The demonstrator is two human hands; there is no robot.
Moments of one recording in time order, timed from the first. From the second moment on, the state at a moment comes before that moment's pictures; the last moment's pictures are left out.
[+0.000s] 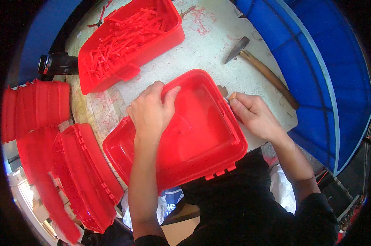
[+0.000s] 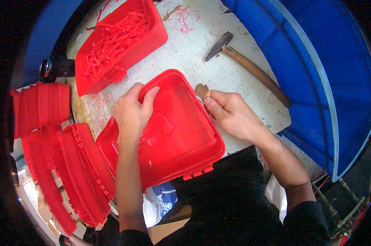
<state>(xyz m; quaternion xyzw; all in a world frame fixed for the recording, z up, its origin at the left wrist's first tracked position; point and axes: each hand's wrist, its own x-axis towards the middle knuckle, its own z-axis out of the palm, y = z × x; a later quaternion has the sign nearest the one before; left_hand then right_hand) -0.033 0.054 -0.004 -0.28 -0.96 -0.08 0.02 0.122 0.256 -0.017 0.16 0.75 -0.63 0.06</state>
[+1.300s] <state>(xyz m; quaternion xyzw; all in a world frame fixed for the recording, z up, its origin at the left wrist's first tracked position) -0.037 0.039 -0.010 -0.31 -0.93 -0.21 -0.01 0.098 0.222 0.042 0.17 0.98 -0.07 0.03</state>
